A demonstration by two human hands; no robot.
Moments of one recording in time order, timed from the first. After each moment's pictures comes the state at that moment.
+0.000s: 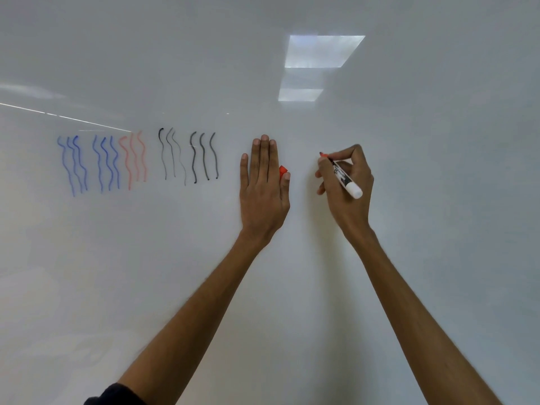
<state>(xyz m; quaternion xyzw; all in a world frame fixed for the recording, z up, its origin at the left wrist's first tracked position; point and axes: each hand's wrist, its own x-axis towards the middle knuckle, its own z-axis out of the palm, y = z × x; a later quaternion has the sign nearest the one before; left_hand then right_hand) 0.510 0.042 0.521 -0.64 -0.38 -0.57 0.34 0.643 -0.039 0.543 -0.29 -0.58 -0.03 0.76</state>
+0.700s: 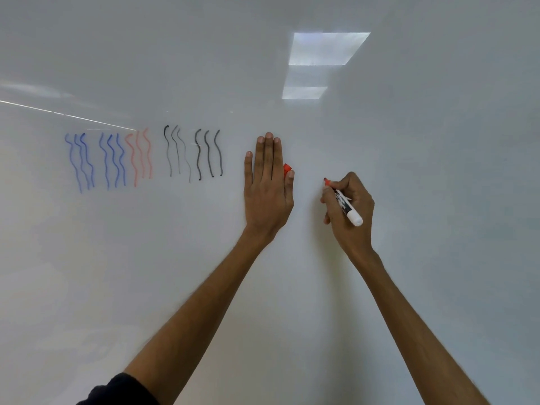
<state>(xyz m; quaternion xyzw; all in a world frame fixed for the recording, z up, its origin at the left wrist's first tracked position) 0.509 0.043 0.520 -0.65 -0.37 -0.57 0.33 0.653 -0.030 0.496 -0.29 -0.60 -0.03 0.74</state>
